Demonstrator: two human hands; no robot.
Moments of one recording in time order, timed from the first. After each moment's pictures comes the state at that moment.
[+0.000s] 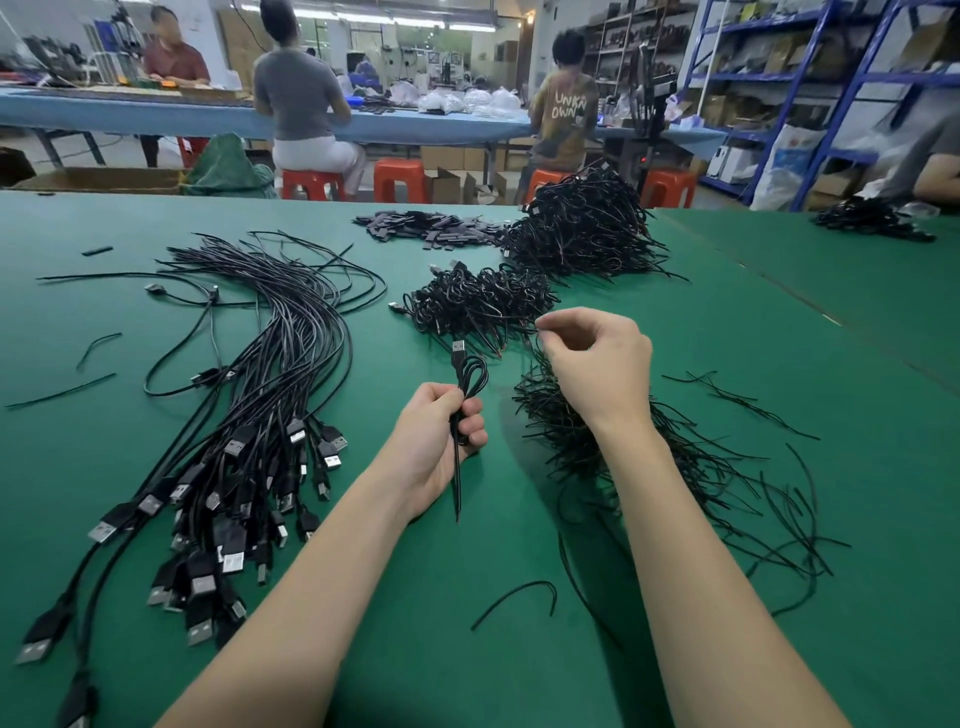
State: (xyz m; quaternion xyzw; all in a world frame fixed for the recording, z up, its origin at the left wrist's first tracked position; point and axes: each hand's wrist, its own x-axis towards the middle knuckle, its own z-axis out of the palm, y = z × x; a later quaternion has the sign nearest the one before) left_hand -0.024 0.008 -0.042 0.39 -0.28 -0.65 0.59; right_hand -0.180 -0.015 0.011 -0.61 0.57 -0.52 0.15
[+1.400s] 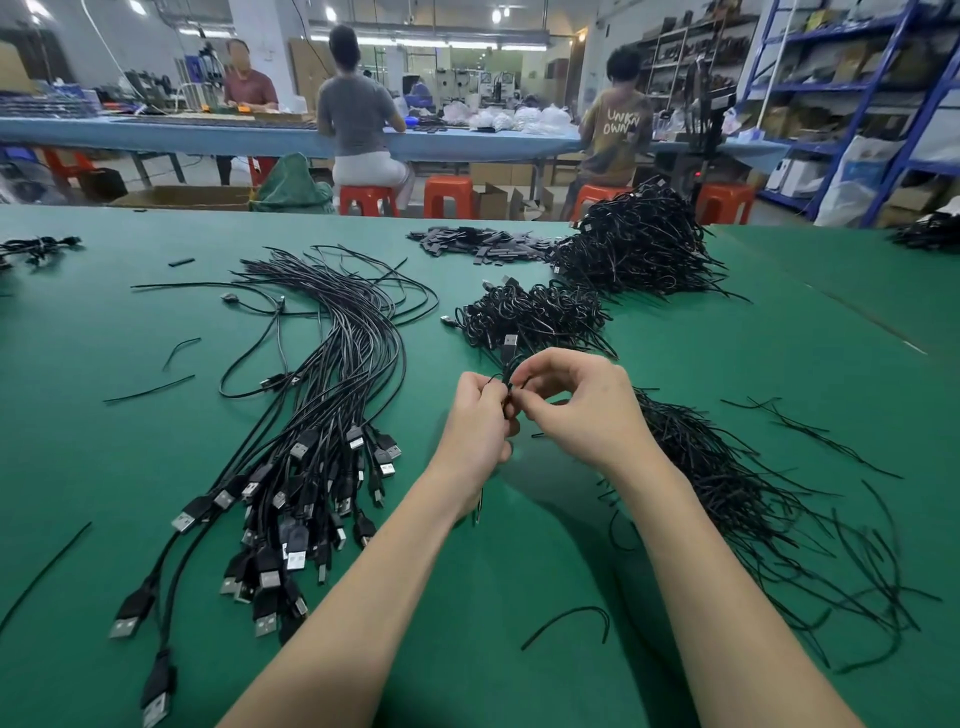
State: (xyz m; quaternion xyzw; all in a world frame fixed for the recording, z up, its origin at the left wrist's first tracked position) left_hand -0.017 0.007 -0.027 0.51 -0.41 -0.50 0.57; right_hand -0.141 -0.006 0.000 -0.73 0.47 -0.43 0.22
